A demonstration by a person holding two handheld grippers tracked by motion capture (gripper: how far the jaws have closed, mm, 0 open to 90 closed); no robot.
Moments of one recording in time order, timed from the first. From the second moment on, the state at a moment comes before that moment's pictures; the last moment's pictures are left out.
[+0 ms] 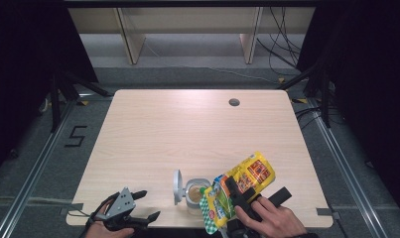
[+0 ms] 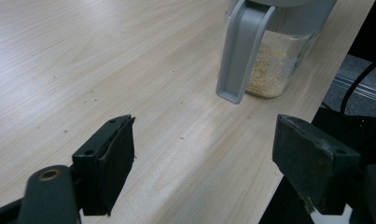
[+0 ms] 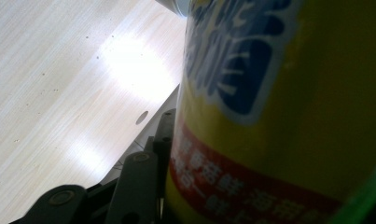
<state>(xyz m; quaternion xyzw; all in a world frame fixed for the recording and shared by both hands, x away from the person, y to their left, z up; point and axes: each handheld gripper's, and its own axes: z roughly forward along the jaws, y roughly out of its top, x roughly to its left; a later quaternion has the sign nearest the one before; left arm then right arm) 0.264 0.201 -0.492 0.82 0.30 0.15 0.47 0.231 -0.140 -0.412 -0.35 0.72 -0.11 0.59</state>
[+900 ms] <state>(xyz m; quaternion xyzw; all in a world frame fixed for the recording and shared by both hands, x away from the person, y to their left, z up) 0.265 0.202 -0.492 0.82 0.30 0.15 0.46 0.231 -0.140 -0.411 -0.35 0.72 -0.12 0.59</state>
